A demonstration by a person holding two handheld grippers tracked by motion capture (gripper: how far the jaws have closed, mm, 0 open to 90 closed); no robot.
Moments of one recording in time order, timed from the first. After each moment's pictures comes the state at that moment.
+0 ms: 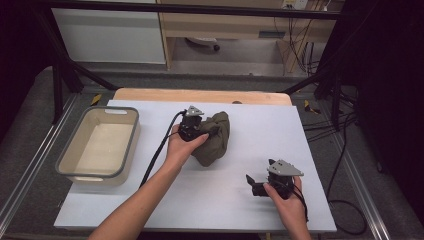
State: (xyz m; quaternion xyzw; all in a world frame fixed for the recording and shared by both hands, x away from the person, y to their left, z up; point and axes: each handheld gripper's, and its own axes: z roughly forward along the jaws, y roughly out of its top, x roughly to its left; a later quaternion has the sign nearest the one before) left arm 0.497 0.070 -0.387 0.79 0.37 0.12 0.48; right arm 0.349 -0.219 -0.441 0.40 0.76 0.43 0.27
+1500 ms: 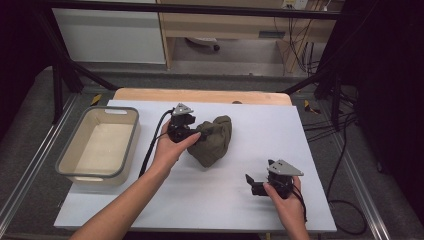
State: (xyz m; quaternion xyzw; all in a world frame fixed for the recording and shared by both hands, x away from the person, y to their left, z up) left arm 0.473 0.096 -0.355 0.76 0.38 0.14 0.50; right arm 0.350 -0.220 -0.445 0.41 0.75 0.44 0.26
